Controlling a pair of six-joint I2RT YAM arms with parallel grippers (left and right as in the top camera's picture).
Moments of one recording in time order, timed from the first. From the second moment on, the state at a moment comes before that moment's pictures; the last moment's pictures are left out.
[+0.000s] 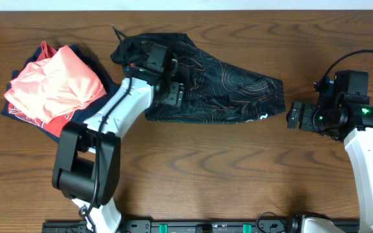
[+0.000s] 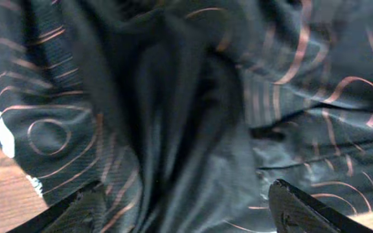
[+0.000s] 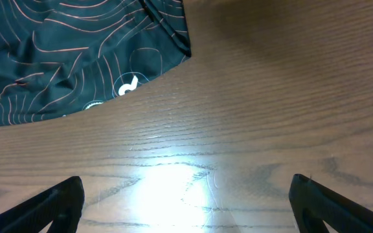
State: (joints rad) left arm -0.36 1.89 1.32 -0.65 0.02 -0.12; right arm -0.13 1.31 1.07 -0.98 -0.11 0.09
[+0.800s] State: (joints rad) left arm -0.41 2.00 1.32 -0.61 -0.04 -0.09; right arm -0.13 1.31 1.07 -0.98 -0.11 0.09
